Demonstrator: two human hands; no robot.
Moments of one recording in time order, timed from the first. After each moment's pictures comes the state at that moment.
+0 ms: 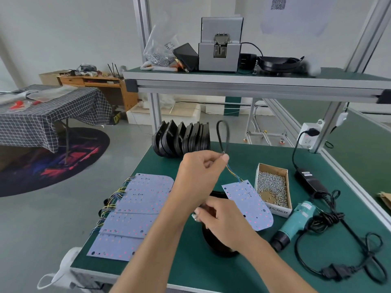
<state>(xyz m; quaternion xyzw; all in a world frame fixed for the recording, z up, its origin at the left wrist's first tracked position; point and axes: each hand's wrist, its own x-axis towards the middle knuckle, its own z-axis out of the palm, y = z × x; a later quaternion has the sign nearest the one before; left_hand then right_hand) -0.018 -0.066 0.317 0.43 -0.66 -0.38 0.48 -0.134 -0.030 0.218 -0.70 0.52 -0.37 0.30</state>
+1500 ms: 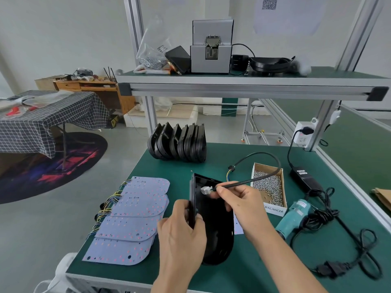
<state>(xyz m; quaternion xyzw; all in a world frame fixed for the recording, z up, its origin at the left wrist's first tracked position) -0.006 0.010 0.237 0.62 -0.59 -0.26 0.44 -0.170 -0.037 0.232 -0.47 0.51 -0.59 0.42</state>
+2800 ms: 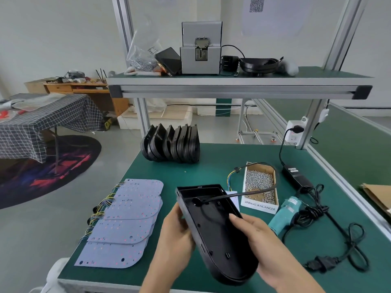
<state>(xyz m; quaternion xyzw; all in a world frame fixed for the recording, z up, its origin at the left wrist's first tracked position) -0.002 0.000 0.236 0.42 -0.59 -0.49 0.49 -0.183 0.047 0.248 -0.35 0.48 -0.51 0.63</state>
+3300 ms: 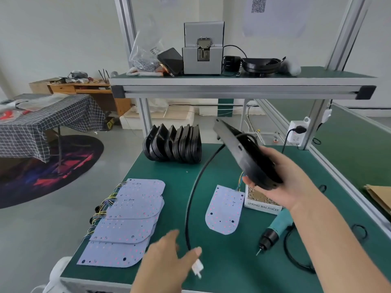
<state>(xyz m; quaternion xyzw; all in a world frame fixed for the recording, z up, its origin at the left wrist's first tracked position) 0.030 0.024 0.234 0.66 -0.67 -0.32 0.11 -0.232 -0.023 0.337 -0.26 0.39 -0.62 0.63</state>
